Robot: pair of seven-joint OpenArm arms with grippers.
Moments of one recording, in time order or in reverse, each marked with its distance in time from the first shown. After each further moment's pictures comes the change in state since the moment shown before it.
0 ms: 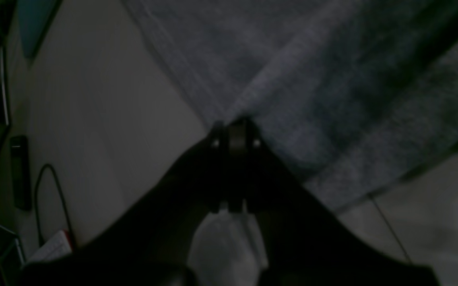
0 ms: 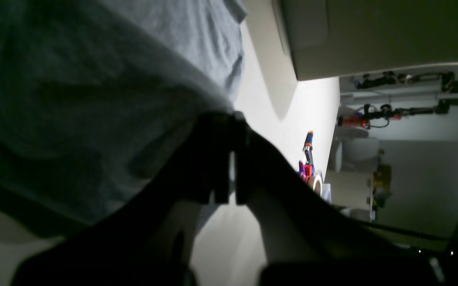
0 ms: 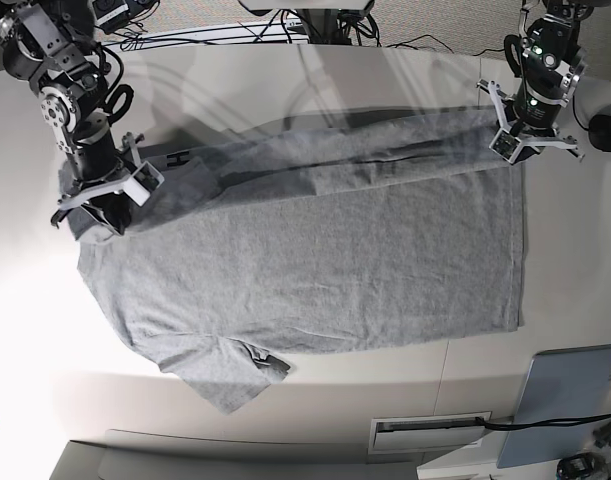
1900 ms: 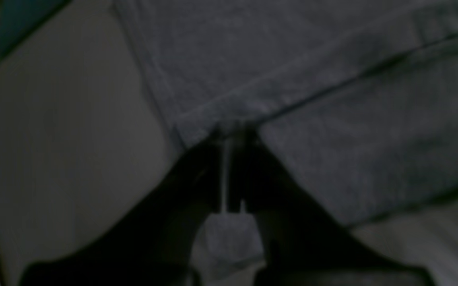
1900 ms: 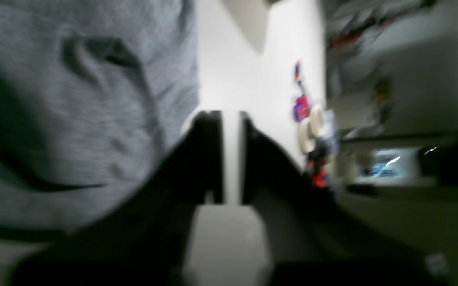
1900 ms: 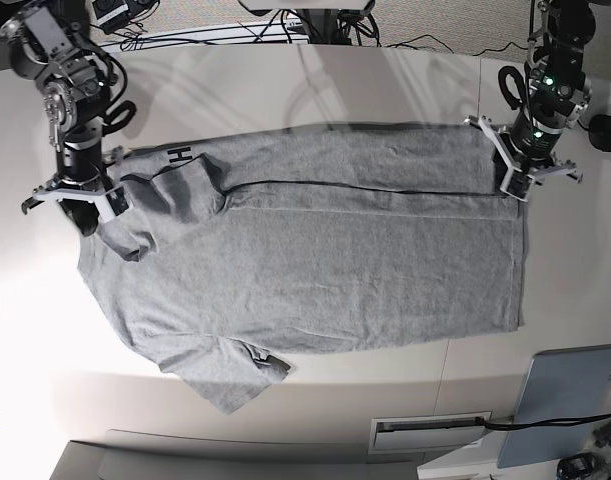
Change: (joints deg) left arm -7.4 1.2 0.0 -0.1 -19.1 3.9 2.8; right arm 0.0 -5.1 2.1 -4.0 2.8 -15.1 -8.1
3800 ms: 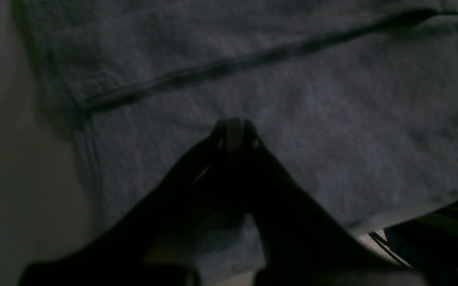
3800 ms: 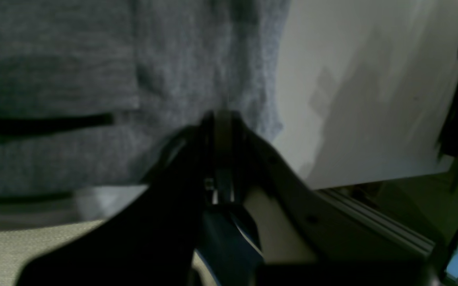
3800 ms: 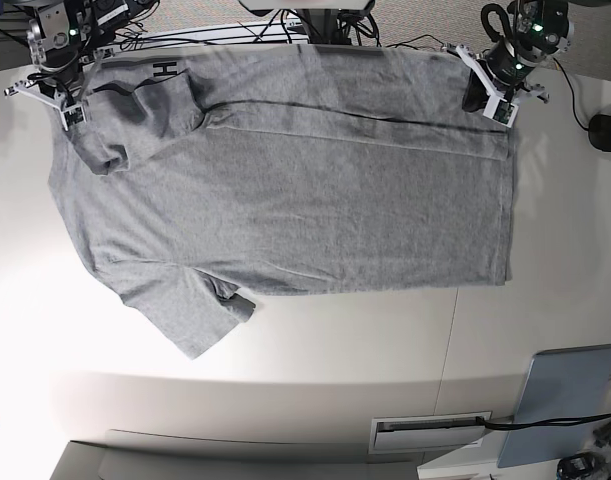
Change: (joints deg) left arm 13.0 5.4 -1.4 -9.2 -6.5 -11.0 -4.3; right arm -24.9 -9.8 24.3 -6.7 17.9 12.3 -2.9
